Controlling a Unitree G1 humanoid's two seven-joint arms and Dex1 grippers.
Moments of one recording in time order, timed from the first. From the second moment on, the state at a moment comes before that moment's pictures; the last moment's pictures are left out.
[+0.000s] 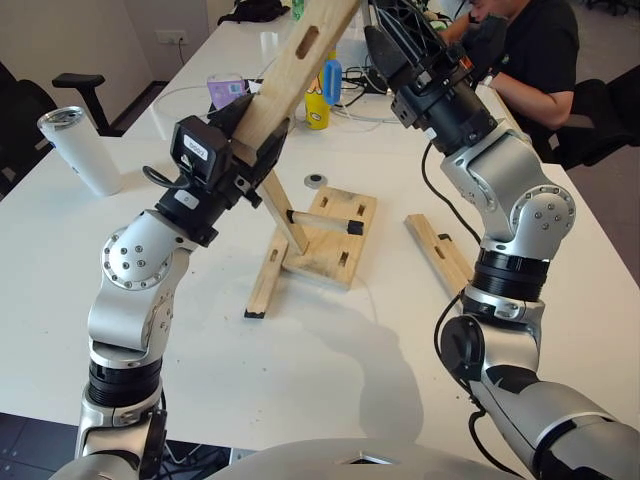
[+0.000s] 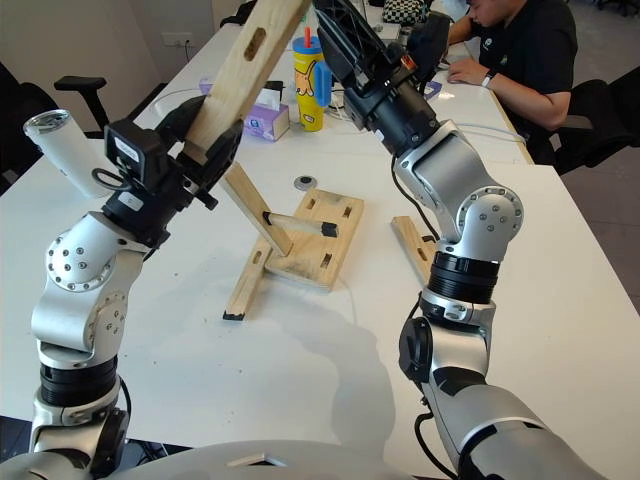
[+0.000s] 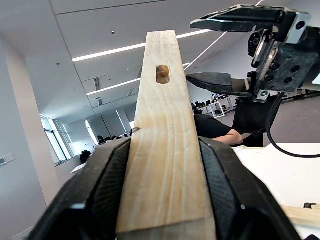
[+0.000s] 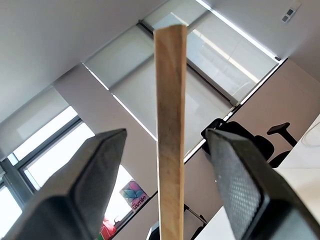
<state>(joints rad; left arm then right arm) -0.34 0.40 0.01 -0.56 -0.25 0.30 -0.41 -0.83 -0.14 -0.34 -0.01 1.58 0.84 -0.02</state>
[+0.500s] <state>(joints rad) -0.31 0.44 -0.07 -0.55 -0.23 0.28 -0.50 -0.84 -0.14 -0.31 0.00 1.59 0.83 -0.03</state>
